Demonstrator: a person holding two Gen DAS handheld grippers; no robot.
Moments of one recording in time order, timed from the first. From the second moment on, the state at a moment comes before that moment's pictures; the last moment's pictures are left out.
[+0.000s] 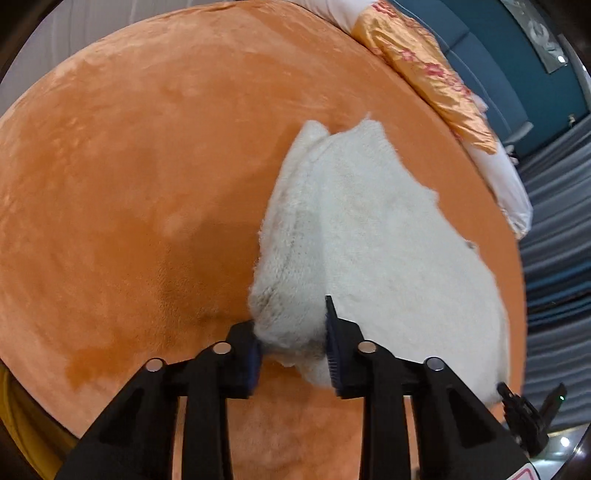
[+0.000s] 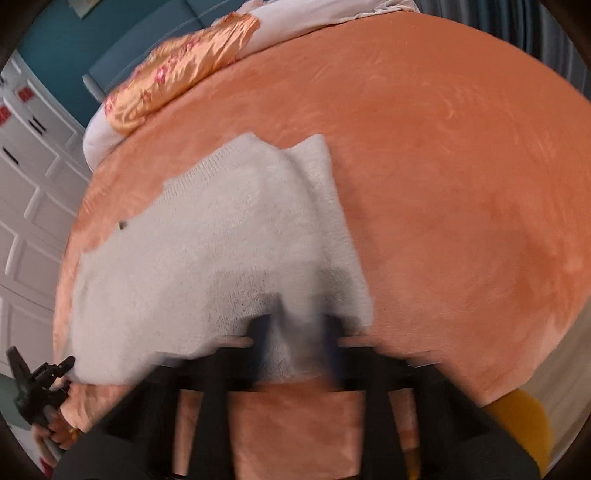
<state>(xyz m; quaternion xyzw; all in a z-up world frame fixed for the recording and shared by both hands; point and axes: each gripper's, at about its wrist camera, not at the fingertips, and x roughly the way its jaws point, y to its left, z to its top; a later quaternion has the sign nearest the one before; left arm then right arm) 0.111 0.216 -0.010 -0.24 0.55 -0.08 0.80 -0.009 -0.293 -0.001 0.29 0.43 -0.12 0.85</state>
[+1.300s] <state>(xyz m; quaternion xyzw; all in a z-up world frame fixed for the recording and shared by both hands) 0.134 0.213 0.000 -0.22 0.54 -0.10 0.81 0.027 -0.274 0.011 0.23 0.43 -0.09 0.87</state>
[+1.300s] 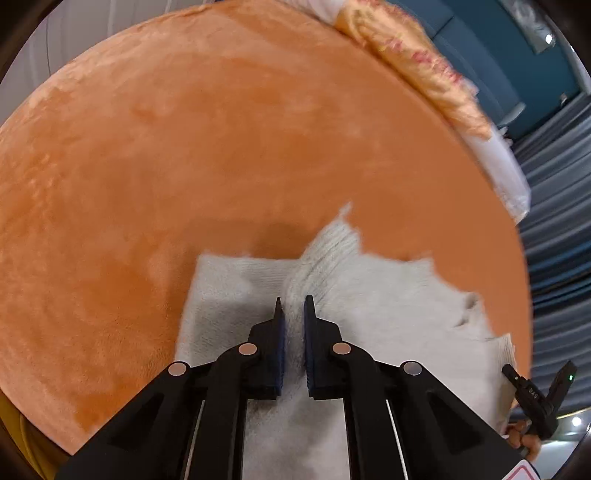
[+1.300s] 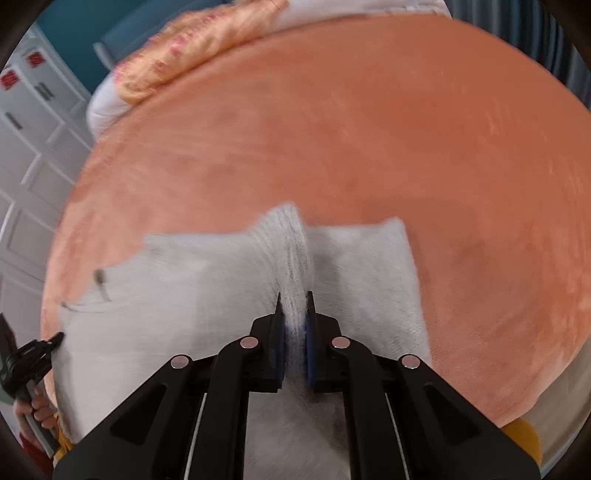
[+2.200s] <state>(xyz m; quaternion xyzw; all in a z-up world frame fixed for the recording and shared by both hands) 0.057 0.103 0.059 -0.11 0.51 -0.18 0.83 -0.028 -0.134 0.031 0.18 0.47 0.06 0.86</state>
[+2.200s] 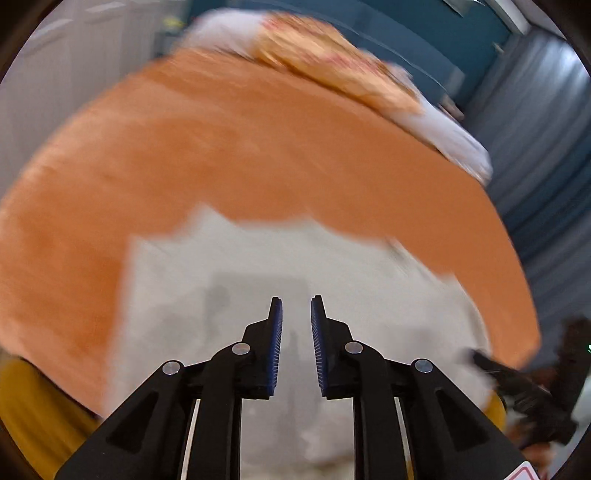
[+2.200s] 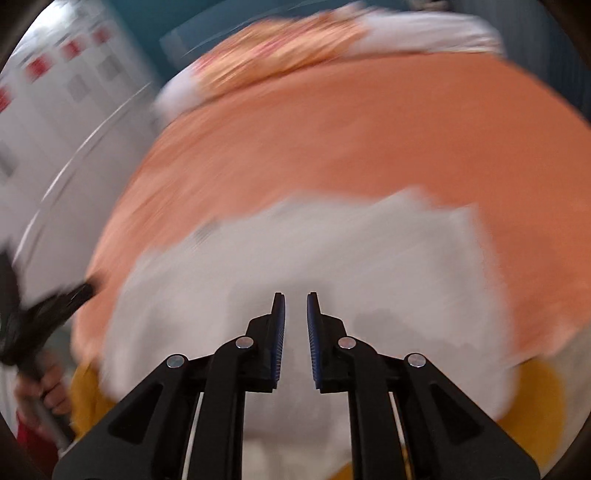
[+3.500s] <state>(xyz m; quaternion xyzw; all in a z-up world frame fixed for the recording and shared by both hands) 0.078 0.145 0.012 -0.08 0.53 -0.06 0.84 0.011 -0.253 -0.011 0.18 0.48 -0.14 0.85</state>
